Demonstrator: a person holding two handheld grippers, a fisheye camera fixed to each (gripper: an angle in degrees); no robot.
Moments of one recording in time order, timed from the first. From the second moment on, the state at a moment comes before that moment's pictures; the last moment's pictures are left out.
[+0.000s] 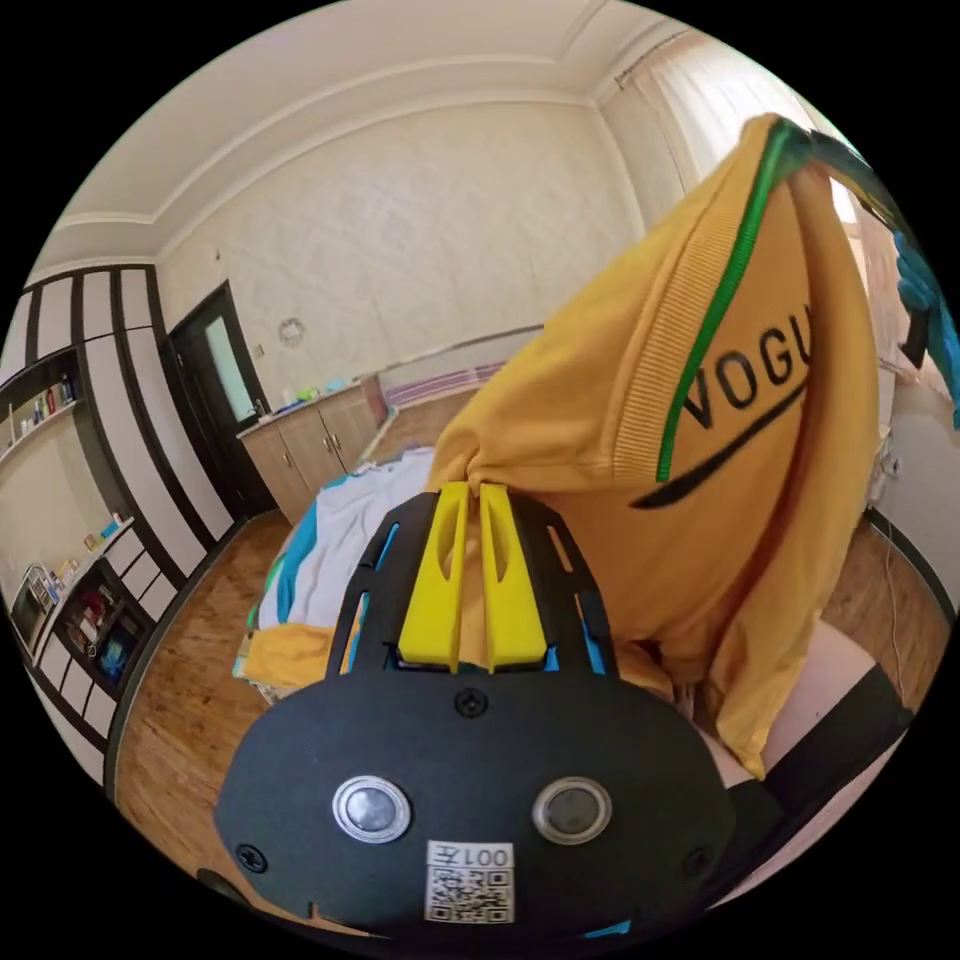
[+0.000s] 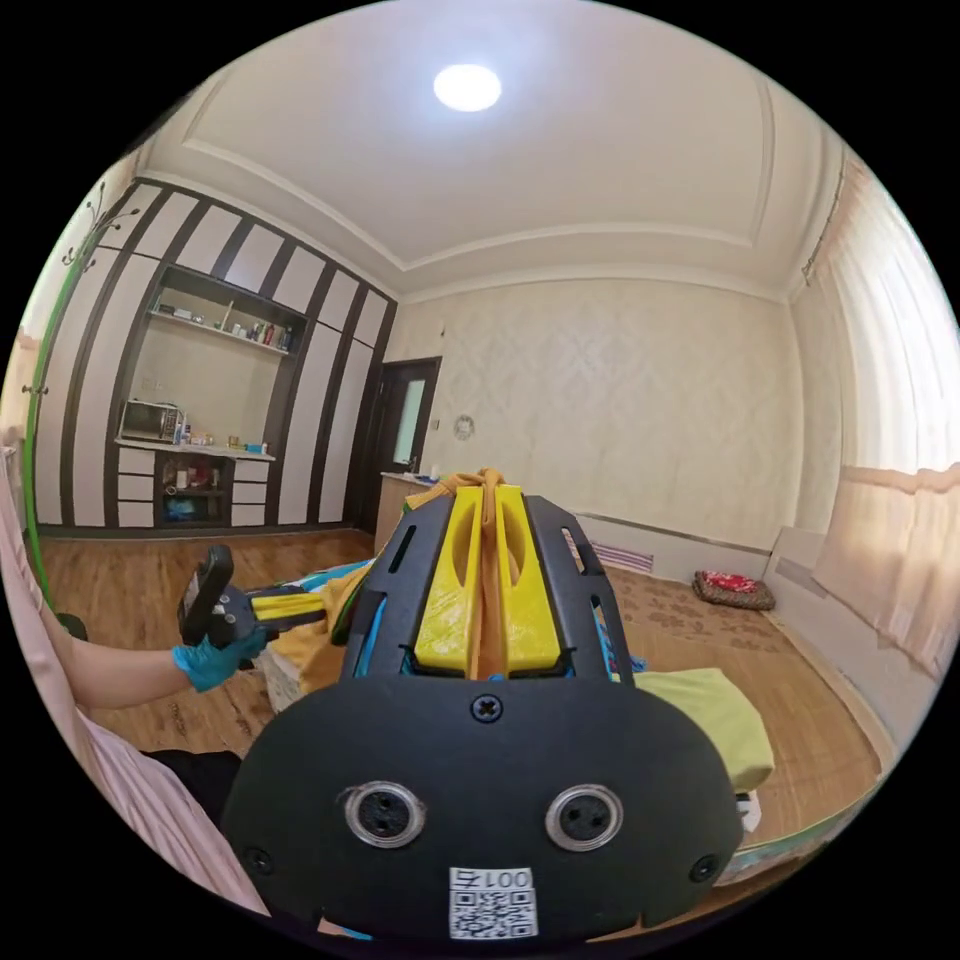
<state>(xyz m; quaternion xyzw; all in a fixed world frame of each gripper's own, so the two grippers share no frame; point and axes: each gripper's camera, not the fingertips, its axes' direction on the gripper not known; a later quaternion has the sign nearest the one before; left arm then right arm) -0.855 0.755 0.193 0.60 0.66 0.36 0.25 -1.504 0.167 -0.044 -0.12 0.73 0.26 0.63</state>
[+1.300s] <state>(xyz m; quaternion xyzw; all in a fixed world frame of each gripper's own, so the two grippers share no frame) -1.149 0.655 0.228 0.67 0.70 0.24 0.11 -1.554 0.038 -0.069 -0.15 0.79 0.14 0.58</state>
